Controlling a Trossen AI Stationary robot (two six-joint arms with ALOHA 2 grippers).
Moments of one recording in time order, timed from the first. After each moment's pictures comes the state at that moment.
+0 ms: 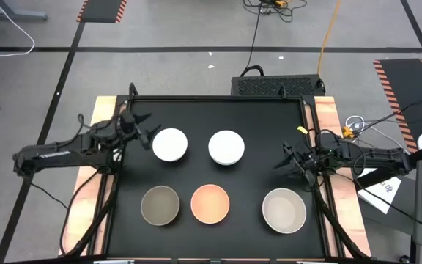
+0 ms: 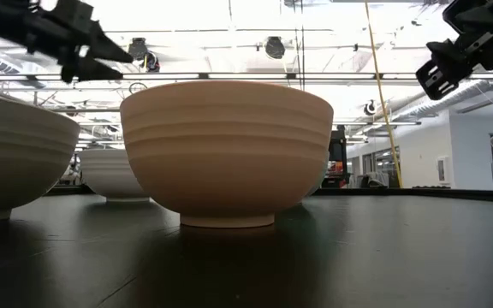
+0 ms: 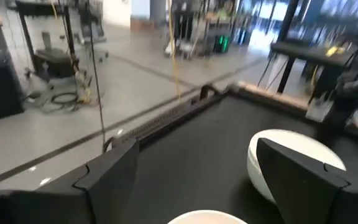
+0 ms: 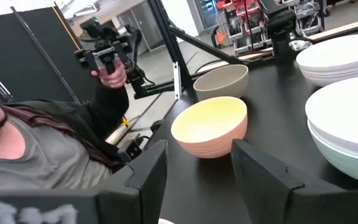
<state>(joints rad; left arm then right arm) 0.21 0.46 0.41 -0.13 -0.39 -0.17 -0.08 0.19 0.17 -0.09 -0.50 0.36</state>
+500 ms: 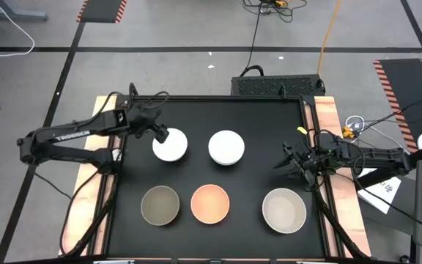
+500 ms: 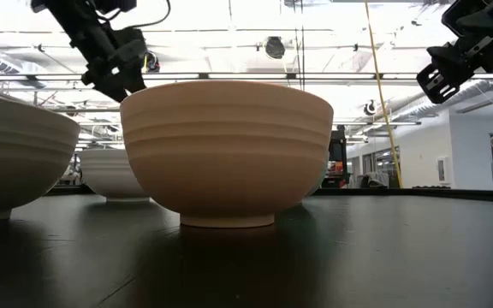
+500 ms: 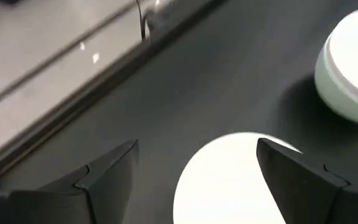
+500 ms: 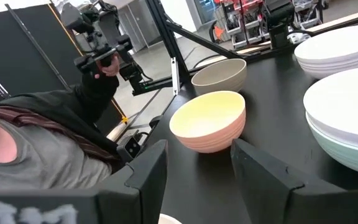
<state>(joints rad) 0.37 1.01 0.85 -0.69 -0.30 -0.29 -0.08 0.19 0.17 -0.11 -0.49 0.37</state>
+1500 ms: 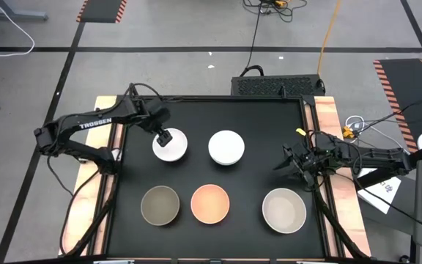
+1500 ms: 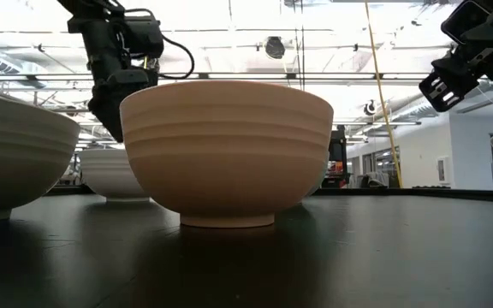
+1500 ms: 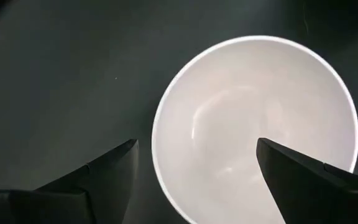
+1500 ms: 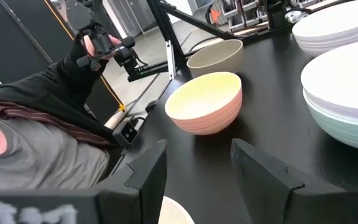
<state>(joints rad) 0.51 1.29 0.95 -0.91 0.01 -0.19 -0.08 0.19 0.17 -0.19 -0.50 0.35</state>
